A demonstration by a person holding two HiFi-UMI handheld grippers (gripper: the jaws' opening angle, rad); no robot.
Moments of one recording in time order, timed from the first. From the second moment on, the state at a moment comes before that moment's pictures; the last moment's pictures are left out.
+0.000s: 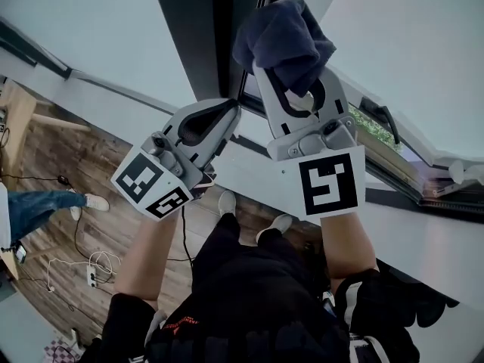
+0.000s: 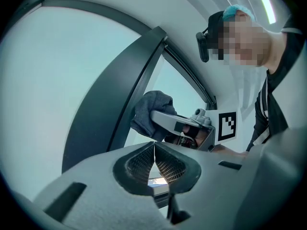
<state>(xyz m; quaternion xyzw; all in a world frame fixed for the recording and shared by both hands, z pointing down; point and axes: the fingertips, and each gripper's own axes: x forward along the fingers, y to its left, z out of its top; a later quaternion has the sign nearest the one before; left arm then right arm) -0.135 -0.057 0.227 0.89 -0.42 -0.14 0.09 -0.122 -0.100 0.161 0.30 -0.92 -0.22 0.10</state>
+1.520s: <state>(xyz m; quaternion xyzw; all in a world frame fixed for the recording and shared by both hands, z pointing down) -0.156 -0.054 0.290 0.88 -0.44 -0.13 0.16 -0.153 -0.122 0.270 0.30 -0.93 -0.13 0.16</state>
